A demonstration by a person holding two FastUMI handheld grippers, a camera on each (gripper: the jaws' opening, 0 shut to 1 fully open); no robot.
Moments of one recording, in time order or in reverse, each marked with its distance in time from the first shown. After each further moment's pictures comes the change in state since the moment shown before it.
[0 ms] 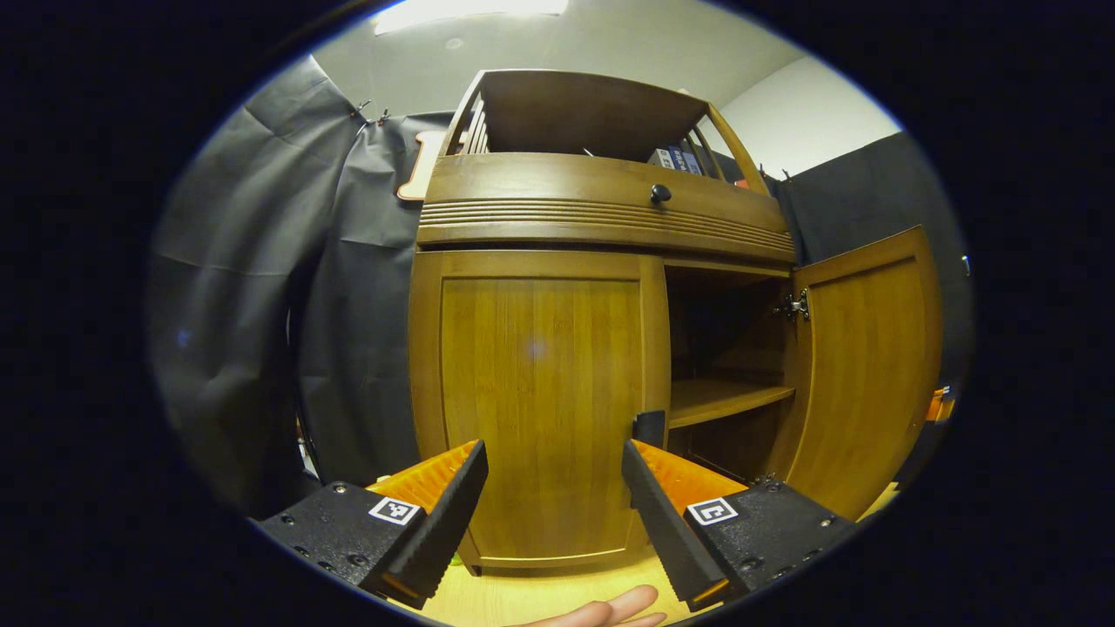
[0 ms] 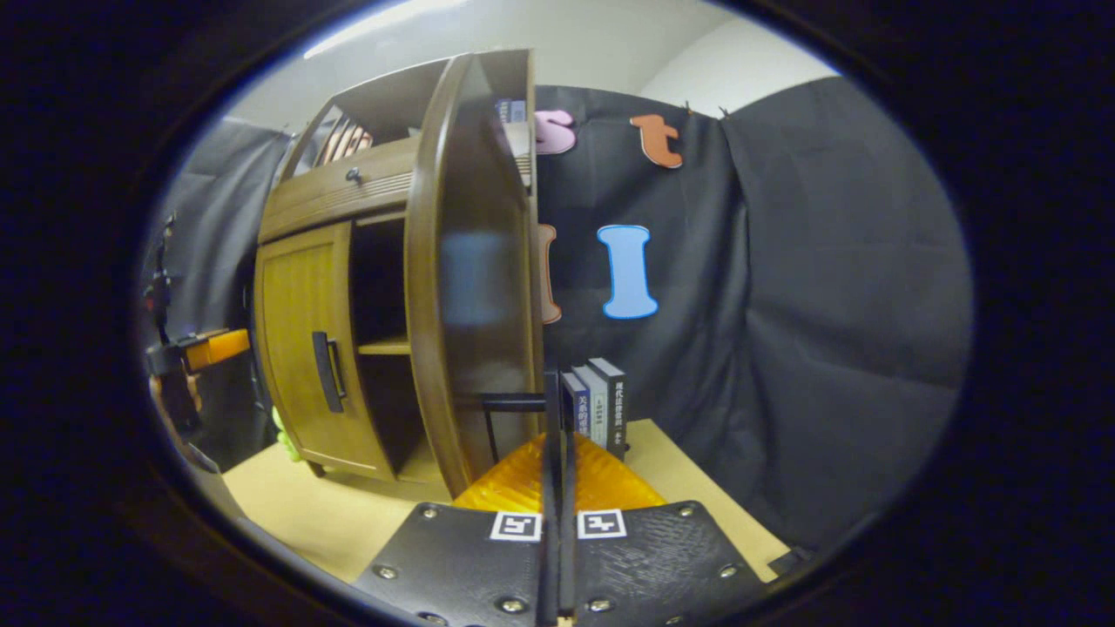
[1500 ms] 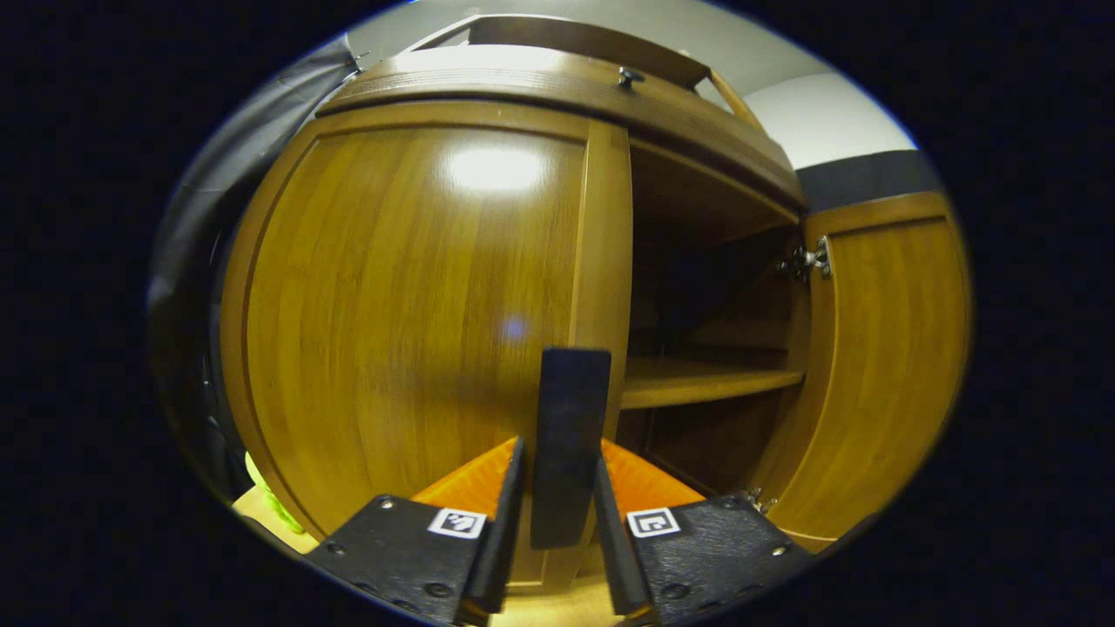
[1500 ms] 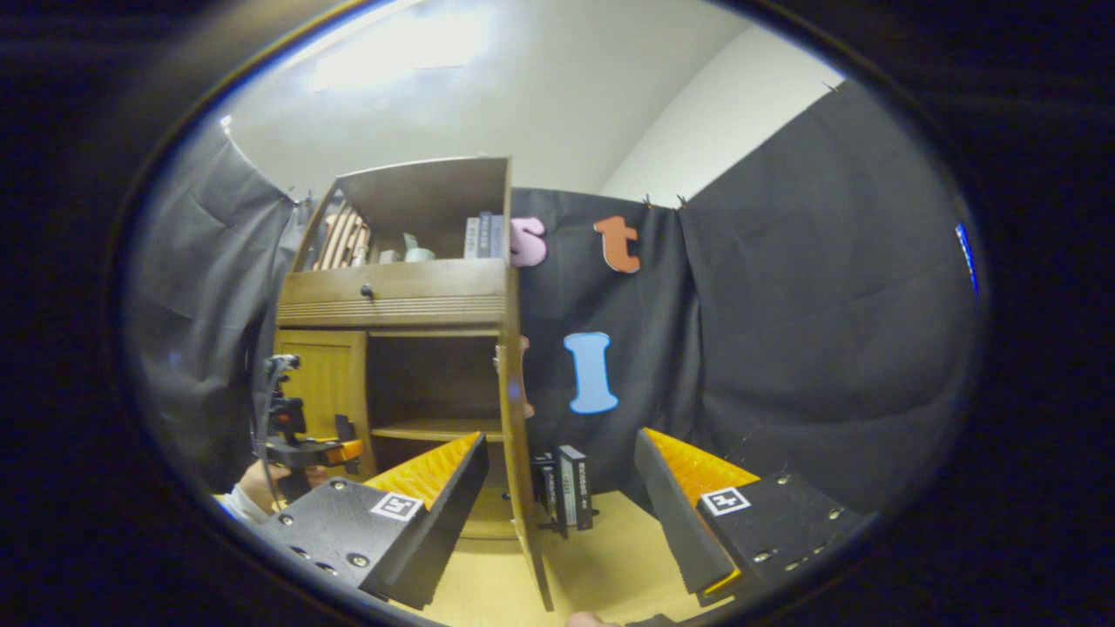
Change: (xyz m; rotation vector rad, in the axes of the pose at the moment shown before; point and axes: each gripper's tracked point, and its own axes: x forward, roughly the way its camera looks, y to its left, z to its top) left arm 0.122 -0.095 -0.086 -0.104 0.051 -0.133; right arm -0.145 -0.004 0.086 -0.024 -0.385 -0.077
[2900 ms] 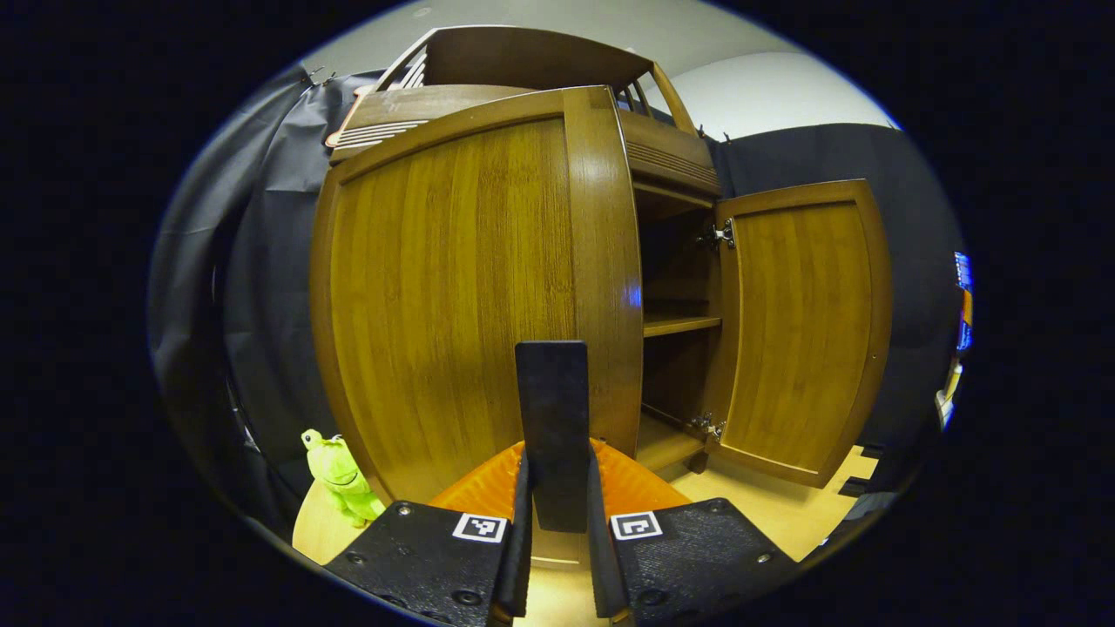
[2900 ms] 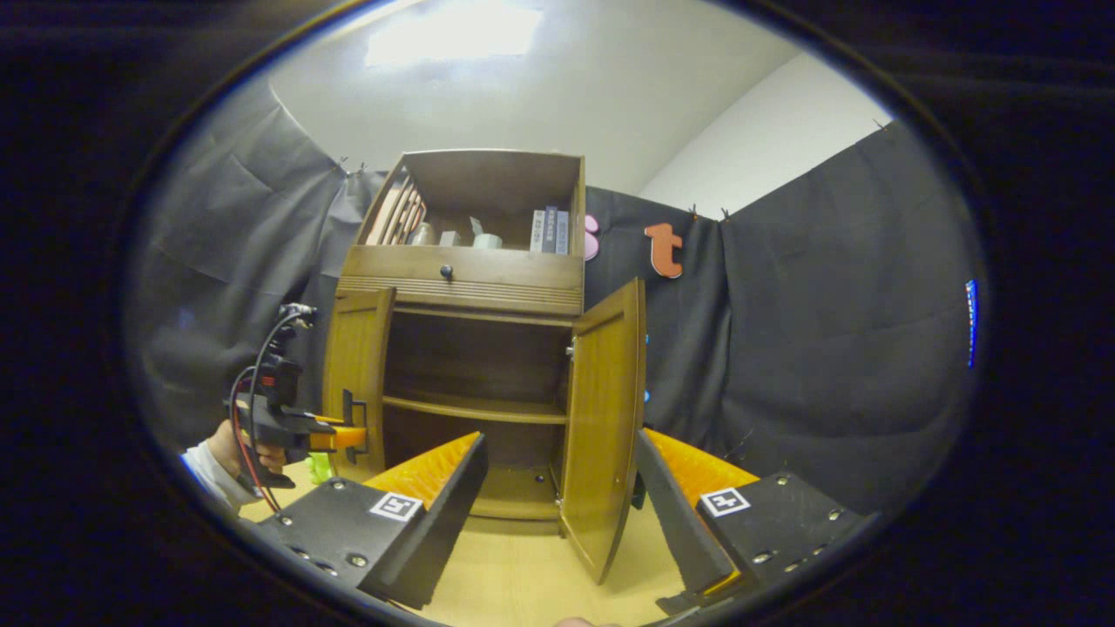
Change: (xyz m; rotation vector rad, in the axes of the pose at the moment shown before) left arm -0.149 0.017 0.007 0.107 0.131 -0.113; right arm -0.056 0.099 -0.007 -0.085 0.085 0.045
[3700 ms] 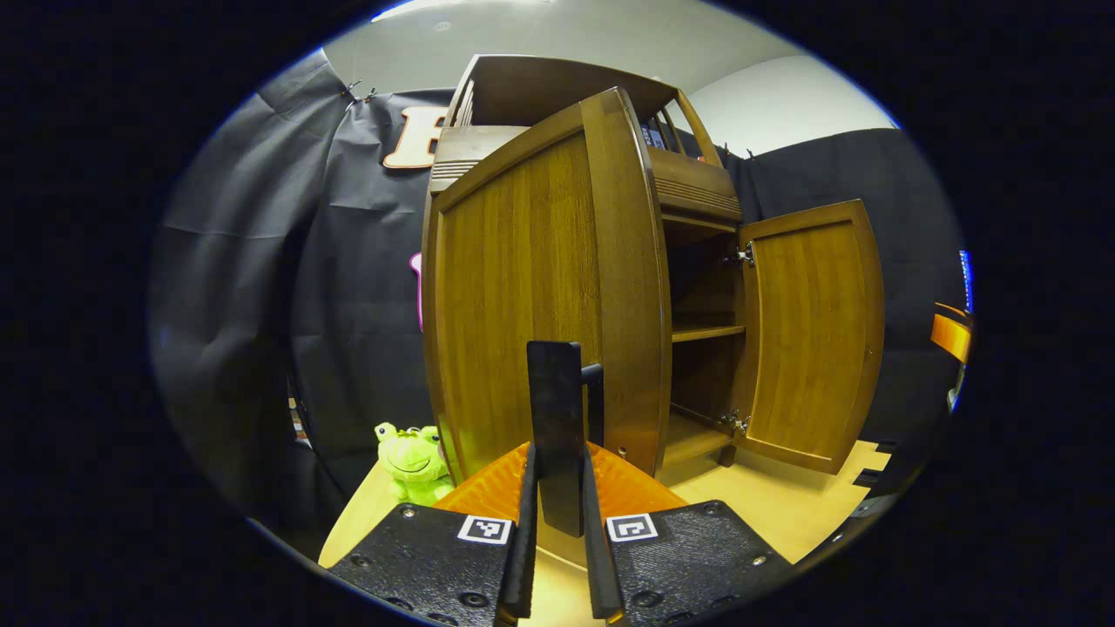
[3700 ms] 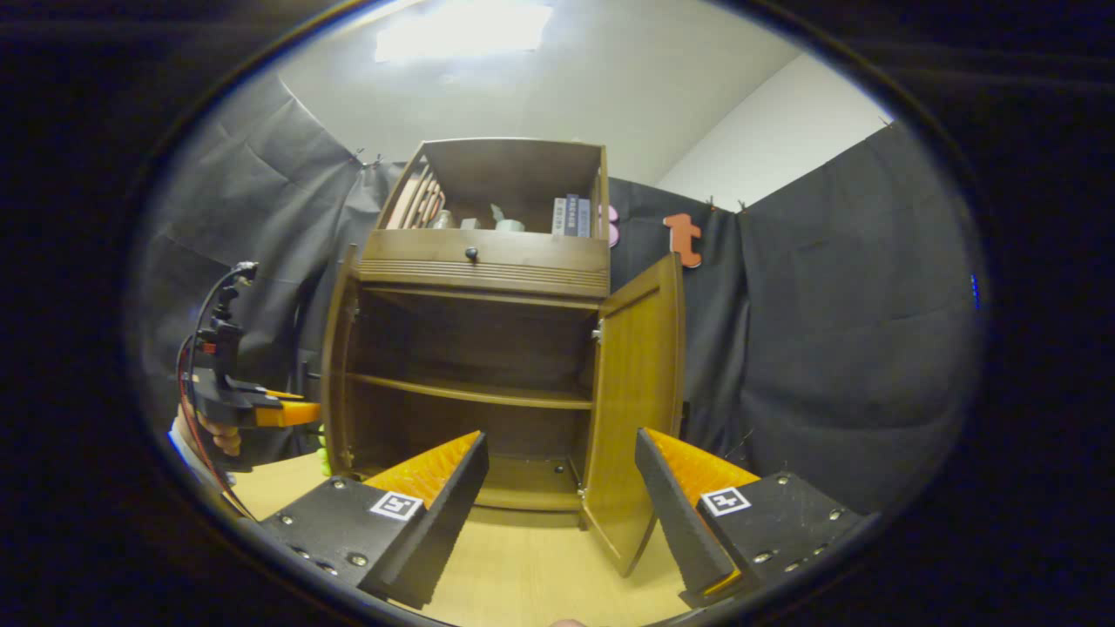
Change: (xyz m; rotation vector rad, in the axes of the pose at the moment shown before) left arm -0.087 0.052 -0.003 -0.011 -0.047 0.129; right arm 0.002 0.026 -0.025 -0.008 0.002 0.012
